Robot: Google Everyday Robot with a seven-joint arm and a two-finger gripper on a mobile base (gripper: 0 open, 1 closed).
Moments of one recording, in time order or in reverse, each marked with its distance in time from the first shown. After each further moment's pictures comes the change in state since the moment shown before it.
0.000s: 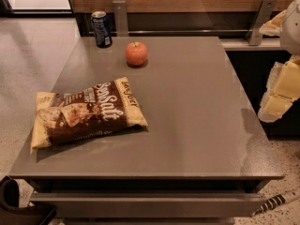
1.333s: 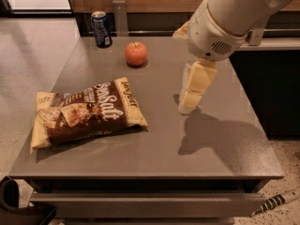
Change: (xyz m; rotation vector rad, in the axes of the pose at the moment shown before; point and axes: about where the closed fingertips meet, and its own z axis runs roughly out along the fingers) arm -0.142 0.001 0.074 -0.110 -0.250 -0.244
